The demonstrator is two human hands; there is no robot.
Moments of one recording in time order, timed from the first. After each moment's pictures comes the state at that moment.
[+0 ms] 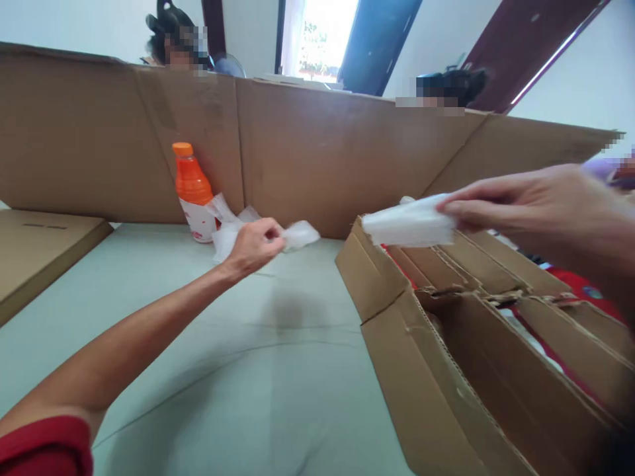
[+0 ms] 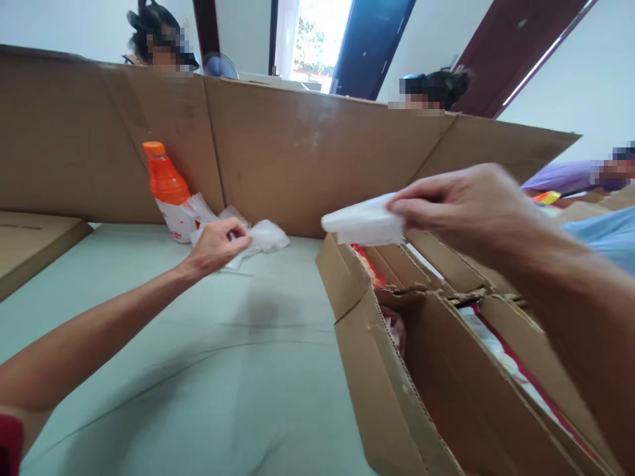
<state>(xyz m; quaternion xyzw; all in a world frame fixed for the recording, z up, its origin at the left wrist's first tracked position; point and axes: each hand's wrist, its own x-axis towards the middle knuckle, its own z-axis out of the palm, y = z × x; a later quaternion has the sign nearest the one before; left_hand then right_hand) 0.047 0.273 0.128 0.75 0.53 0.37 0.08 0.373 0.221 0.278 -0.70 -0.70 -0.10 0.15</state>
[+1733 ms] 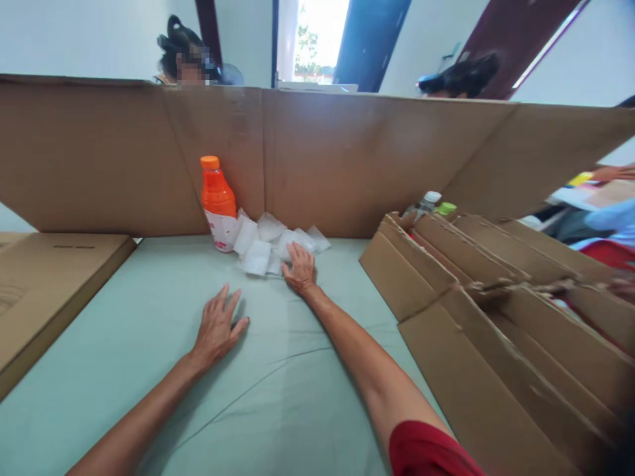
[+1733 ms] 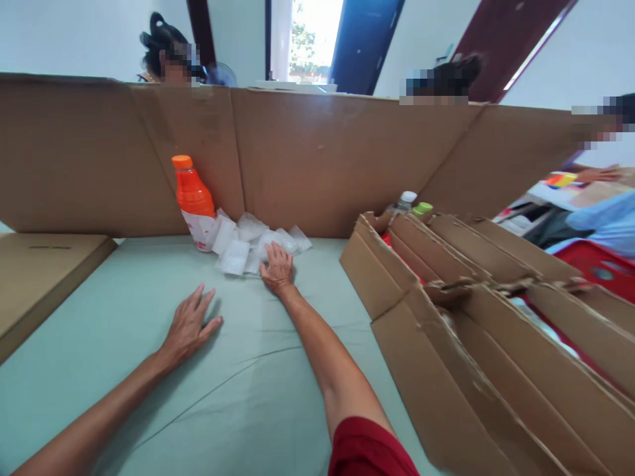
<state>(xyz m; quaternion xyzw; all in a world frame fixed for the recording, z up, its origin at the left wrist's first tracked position) -0.111 0.200 -0.055 0.77 0.60 0.21 -0.01 0.125 0.344 -0.025 -0.58 -0.76 0.05 0.29</state>
